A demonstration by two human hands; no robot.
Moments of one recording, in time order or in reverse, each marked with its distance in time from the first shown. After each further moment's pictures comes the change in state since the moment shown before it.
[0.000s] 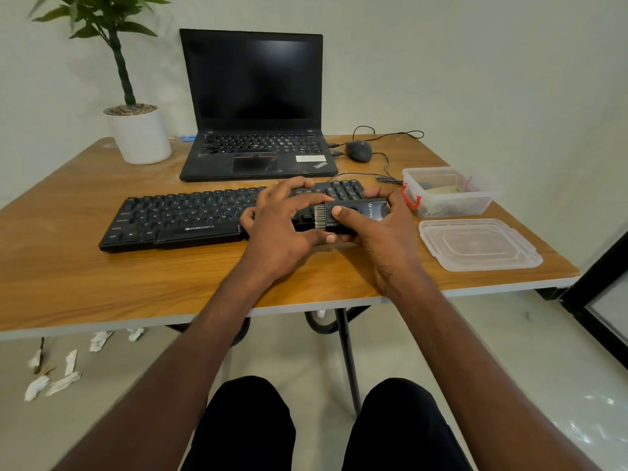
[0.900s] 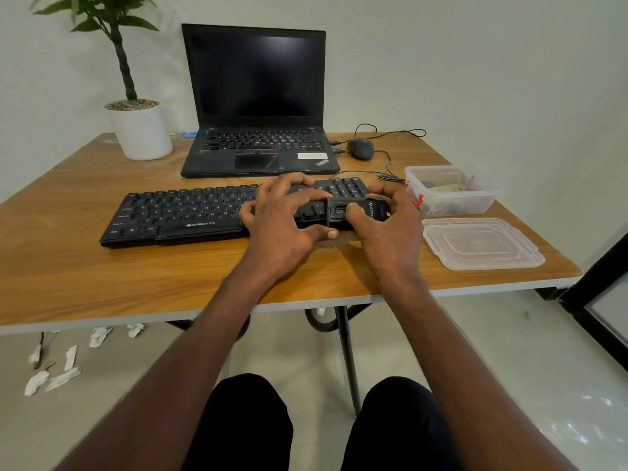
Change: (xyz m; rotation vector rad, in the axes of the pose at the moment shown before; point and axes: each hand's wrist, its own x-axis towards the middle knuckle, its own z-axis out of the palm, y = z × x) left_hand -0.001 -0.002 0.003 0.056 0.078 0.022; right_hand -0.005 0.002 0.003 -0.427 0.186 -0.237
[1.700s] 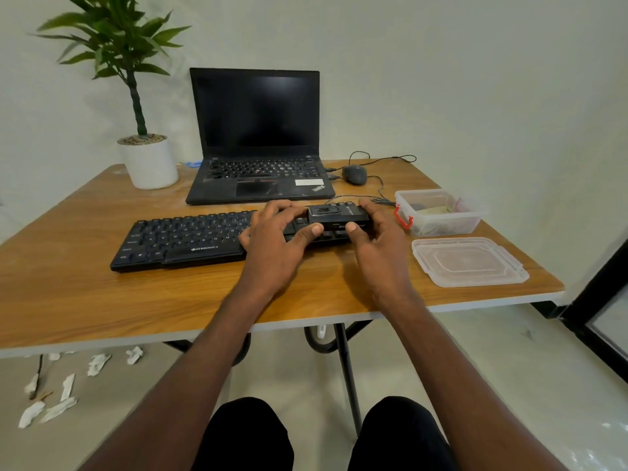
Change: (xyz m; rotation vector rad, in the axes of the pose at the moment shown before) left_hand 0.003 -0.001 -0.001 -0.100 0.060 -0.090; right_hand 0.007 -0.003 -0.003 -0.027 -0.140 0.010
